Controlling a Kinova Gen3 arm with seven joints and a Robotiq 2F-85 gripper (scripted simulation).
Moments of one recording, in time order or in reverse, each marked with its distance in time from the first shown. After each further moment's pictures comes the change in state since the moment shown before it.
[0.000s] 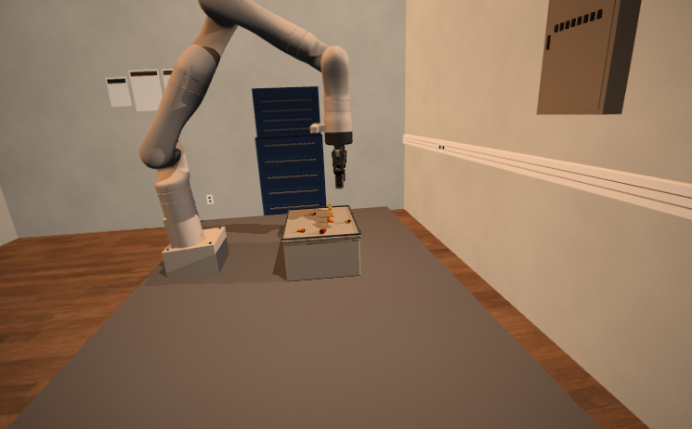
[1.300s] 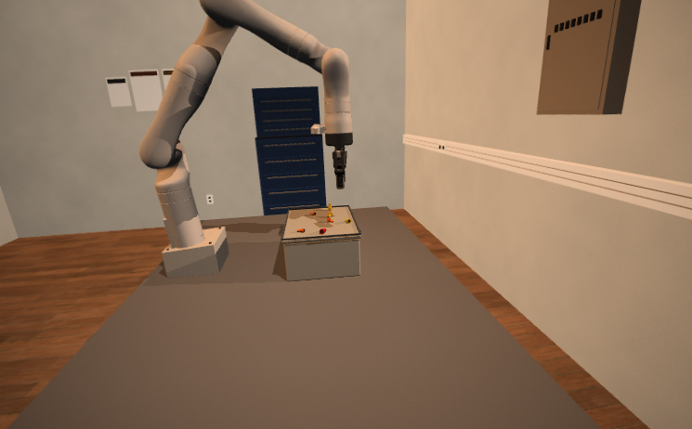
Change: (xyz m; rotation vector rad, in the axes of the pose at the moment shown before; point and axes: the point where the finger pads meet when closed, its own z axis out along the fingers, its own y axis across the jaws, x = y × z) arm -0.001 0.009 0.003 0.001 -0.004 -0.019
